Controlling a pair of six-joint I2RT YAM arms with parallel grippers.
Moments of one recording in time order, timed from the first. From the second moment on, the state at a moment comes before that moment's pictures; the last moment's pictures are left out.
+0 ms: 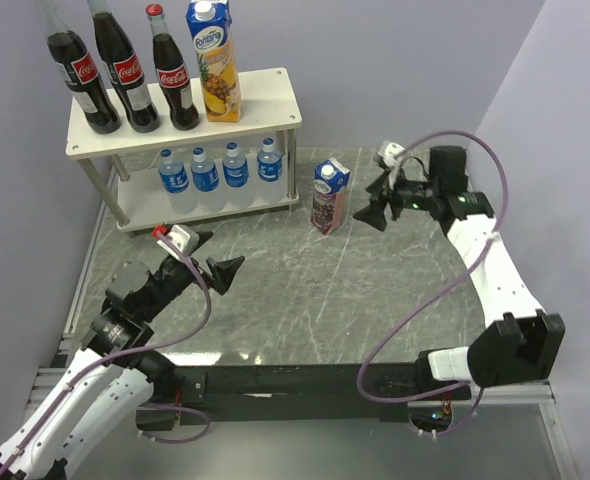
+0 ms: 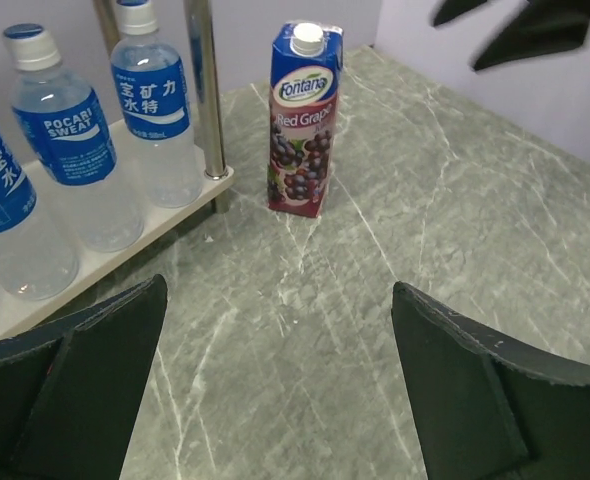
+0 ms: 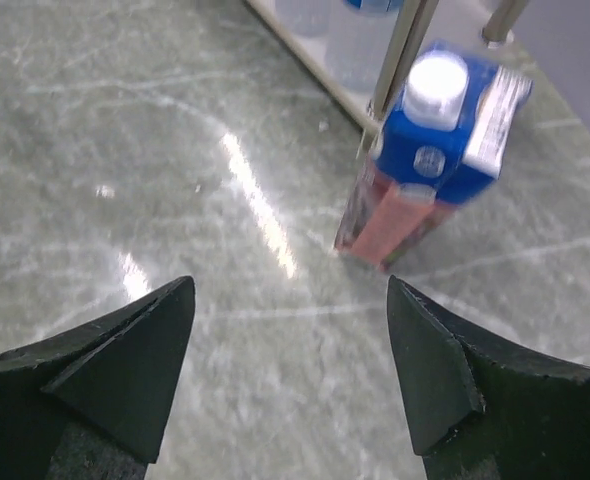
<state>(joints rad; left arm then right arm) -0.53 0.48 0.58 -0.08 0.15 -0.07 0.07 1.31 1.24 -0.58 -0.90 -0.59</state>
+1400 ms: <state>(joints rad) -0.53 0.50 0.58 -0.15 0.17 -0.04 0.35 1.74 1.64 -0.47 -0.23 -0.29</state>
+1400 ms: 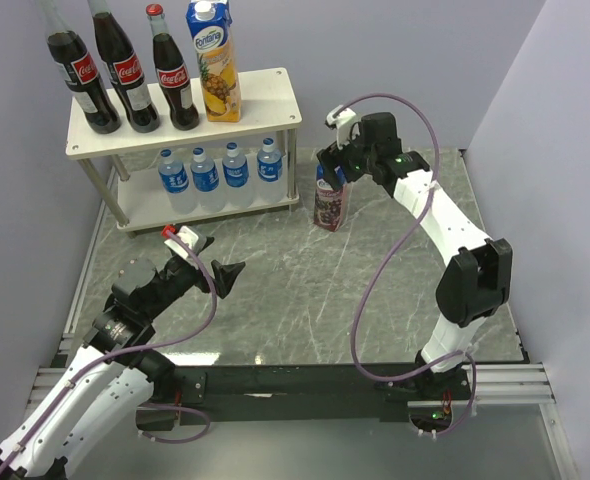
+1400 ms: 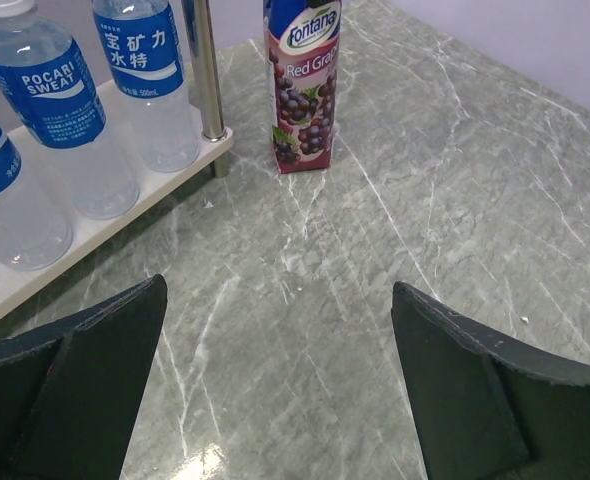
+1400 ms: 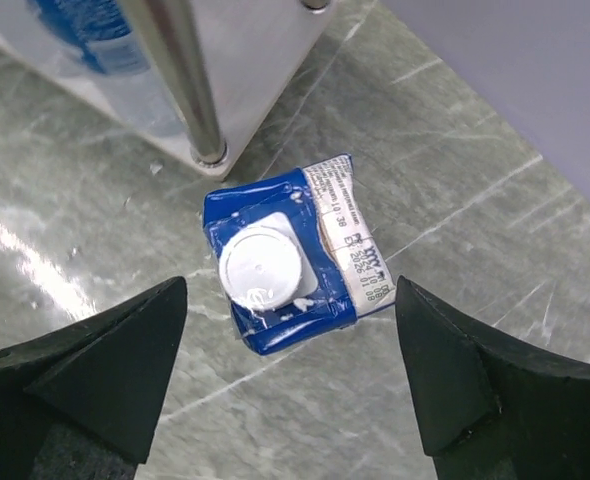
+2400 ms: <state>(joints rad) -0.53 0.51 0.58 -0.14 0.17 -0.04 0.29 1.91 1.84 -0.67 -0.44 -0.51</state>
